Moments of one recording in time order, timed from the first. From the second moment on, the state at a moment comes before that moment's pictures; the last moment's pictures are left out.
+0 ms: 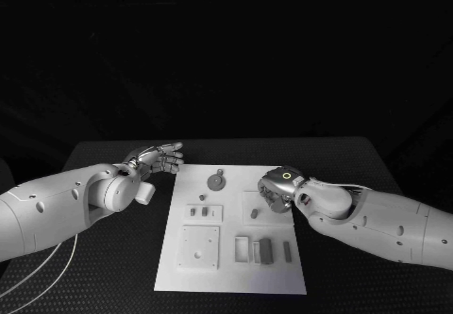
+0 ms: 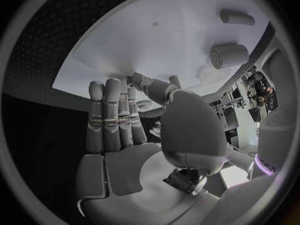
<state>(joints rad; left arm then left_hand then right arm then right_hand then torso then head) 1.25 -0.77 -0.12 1.24 -0.12 -0.22 0.12 0.81 -0.07 0.33 -0.20 0.06 0.80 0.17 0.25 0.52 1.11 0.13 0.08 0.24 0.92 0.06 0.80 0.31 0.05 0.64 -0.04 0.71 1.18 1.10 -0.75 -0.09 1.40 -1.97 -0.31 -0.17 1.21 -0.26 0.94 -0.19 0.05 1.05 0.09 0.41 0.49 1.36 0.03 0.20 0.21 1.31 -0.07 0.76 0.81 0.21 1.13 0.02 0.75 1.19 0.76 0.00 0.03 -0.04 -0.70</state>
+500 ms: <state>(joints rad) 1.25 -0.77 -0.12 1.23 -0.12 -0.23 0.12 0.81 -0.07 0.33 -0.21 0.06 0.80 0.17 0.25 0.51 1.10 0.15 0.07 0.23 0.92 0.06 0.79 0.32 0.04 0.64 -0.03 0.71 1.18 1.12 -0.77 -0.06 1.43 -1.92 -0.28 -0.14 1.21 -0.26 0.94 -0.19 0.05 1.05 0.09 0.41 0.50 1.36 0.03 0.20 0.22 1.31 -0.07 0.76 0.81 0.21 1.13 0.02 0.75 1.19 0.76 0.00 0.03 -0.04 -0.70</state>
